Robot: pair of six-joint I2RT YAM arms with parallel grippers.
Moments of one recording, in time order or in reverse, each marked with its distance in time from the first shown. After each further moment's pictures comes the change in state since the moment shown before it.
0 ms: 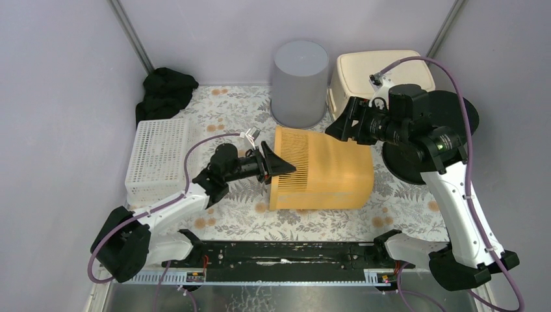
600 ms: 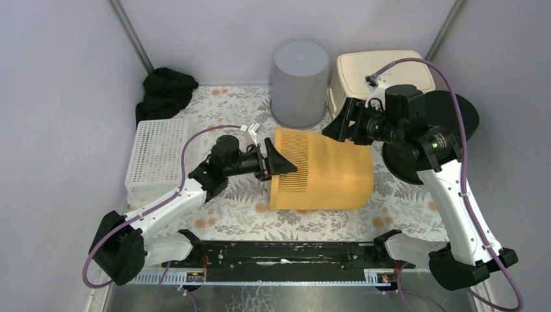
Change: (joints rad) left arm 0.011 -0.024 0.125 -0.257 0.029 0.202; right arm 0.000 0.005 -0.039 0.041 -0.037 0.003
